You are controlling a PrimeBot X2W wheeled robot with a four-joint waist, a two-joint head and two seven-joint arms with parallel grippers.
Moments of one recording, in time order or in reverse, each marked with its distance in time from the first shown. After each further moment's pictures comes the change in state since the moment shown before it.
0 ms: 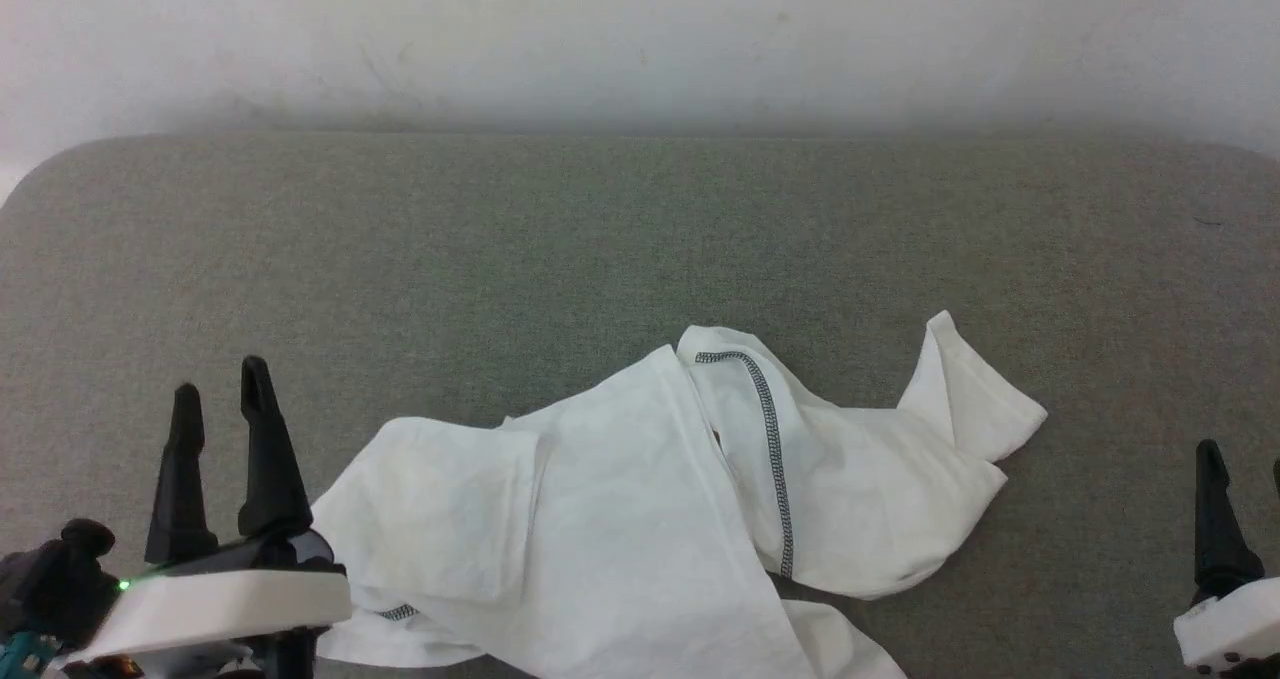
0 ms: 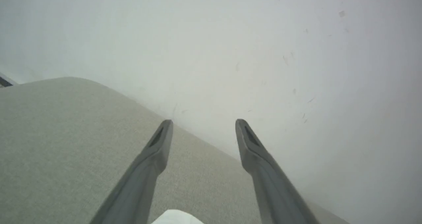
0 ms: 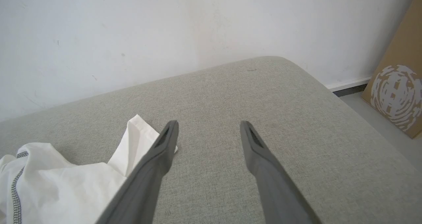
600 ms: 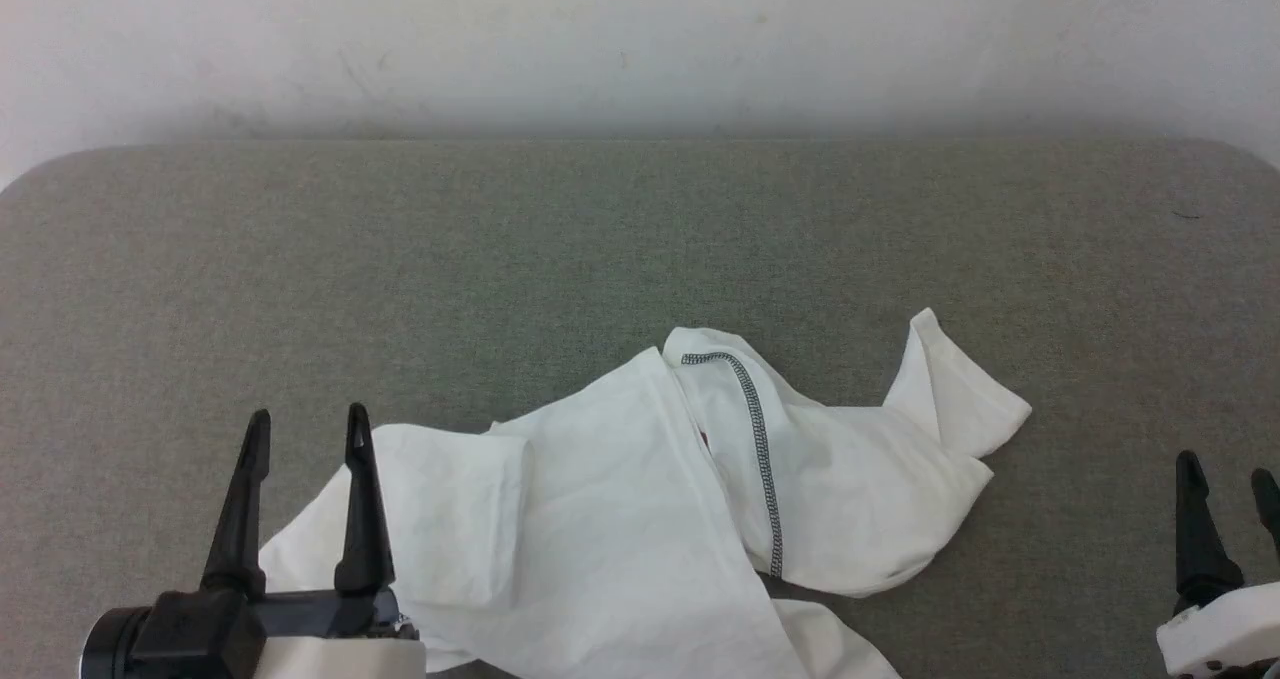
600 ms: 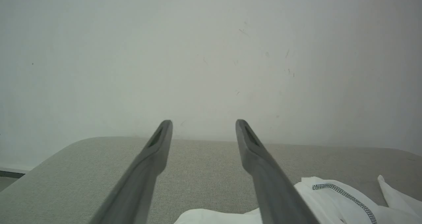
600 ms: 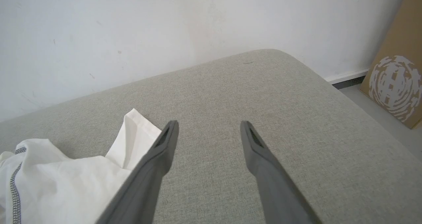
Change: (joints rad) left arm 0.074 -0.102 -0.002 -0.017 0.584 -0.098 0.000; right arm 0.008 0.000 0.021 0.029 0.014 0.000 -0.020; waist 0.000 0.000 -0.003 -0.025
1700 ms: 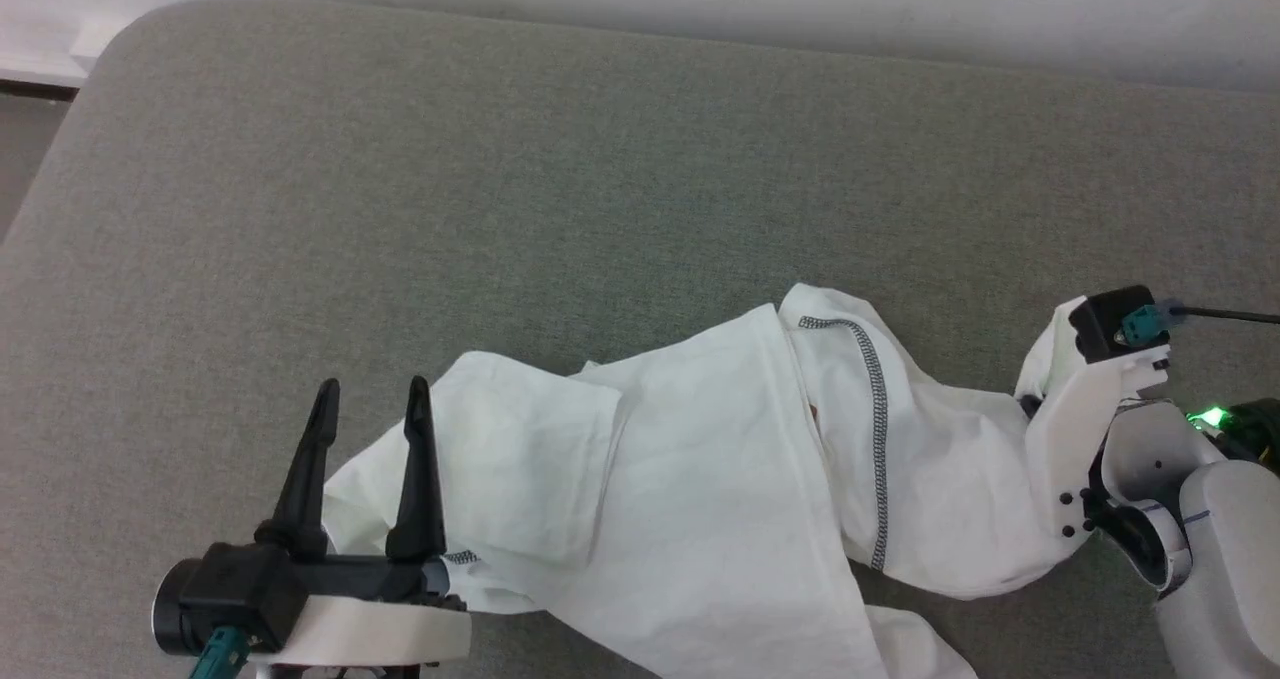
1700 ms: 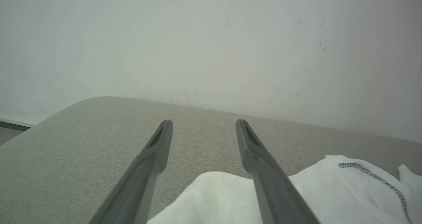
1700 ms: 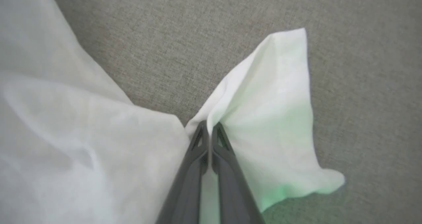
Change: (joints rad) left arm -0.085 -0.089 0.012 0.101 -0.020 -0.145 0.000; right arm -0.421 -0.196 0.408 0.284 -0.115 0.000 0.654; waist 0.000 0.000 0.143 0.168
